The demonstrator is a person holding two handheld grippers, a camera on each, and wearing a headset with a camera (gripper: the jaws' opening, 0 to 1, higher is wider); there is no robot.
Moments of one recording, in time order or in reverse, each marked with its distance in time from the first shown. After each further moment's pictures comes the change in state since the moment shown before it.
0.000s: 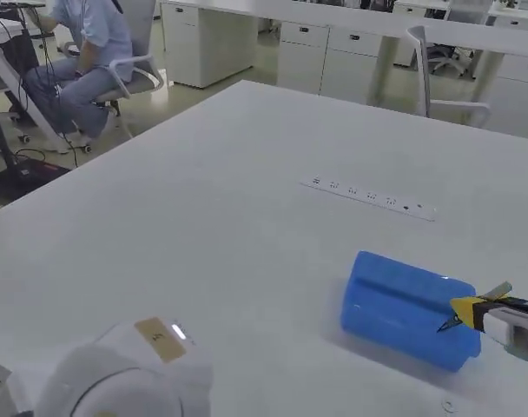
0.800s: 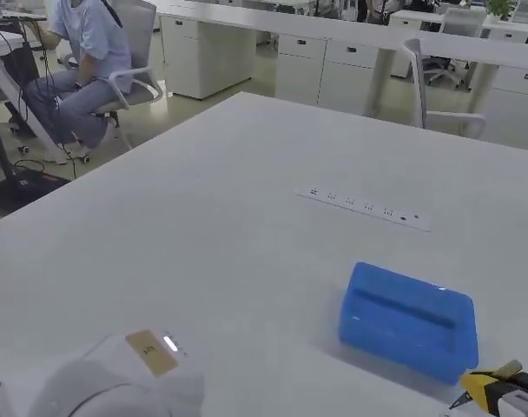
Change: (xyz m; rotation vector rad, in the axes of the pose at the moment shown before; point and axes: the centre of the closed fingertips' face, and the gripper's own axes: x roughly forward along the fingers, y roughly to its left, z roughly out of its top) left arm -0.004 0.003 0.004 -0.004 -0.013 0.020; right arm -0.002 -0.002 -0.069 -0.045 0.113 0.020
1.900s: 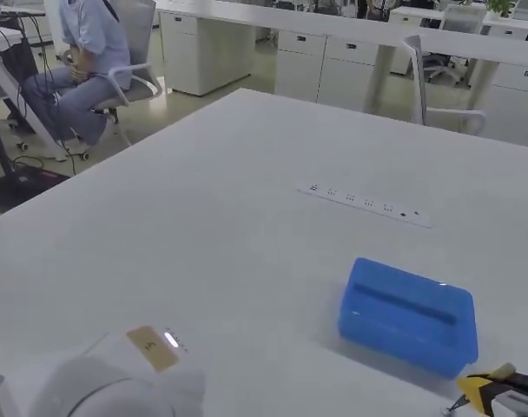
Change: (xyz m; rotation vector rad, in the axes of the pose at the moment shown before) left arm 0.000 0.002 -0.004 0.000 0.007 0.004; right arm 0.006 -0.002 -0.008 -0.039 0.048 -0.014
